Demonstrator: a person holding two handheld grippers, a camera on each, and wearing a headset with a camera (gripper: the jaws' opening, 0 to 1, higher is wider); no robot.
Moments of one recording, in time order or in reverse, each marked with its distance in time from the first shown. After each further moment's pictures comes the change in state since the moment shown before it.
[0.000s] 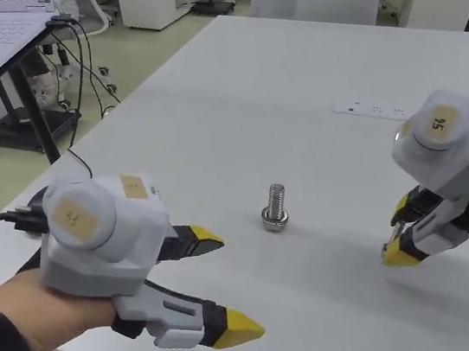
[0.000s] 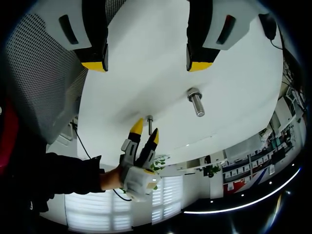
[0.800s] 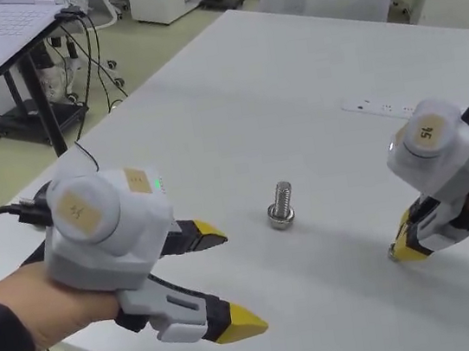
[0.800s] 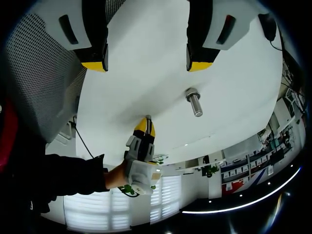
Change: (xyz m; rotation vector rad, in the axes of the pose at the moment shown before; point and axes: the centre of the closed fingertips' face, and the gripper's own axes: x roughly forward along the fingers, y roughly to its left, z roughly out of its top) left arm -0.002 0.004 0.000 -0.009 -0.005 0.012; right arm 0.015 -0.006 -0.012 -0.056 0.114 0.046
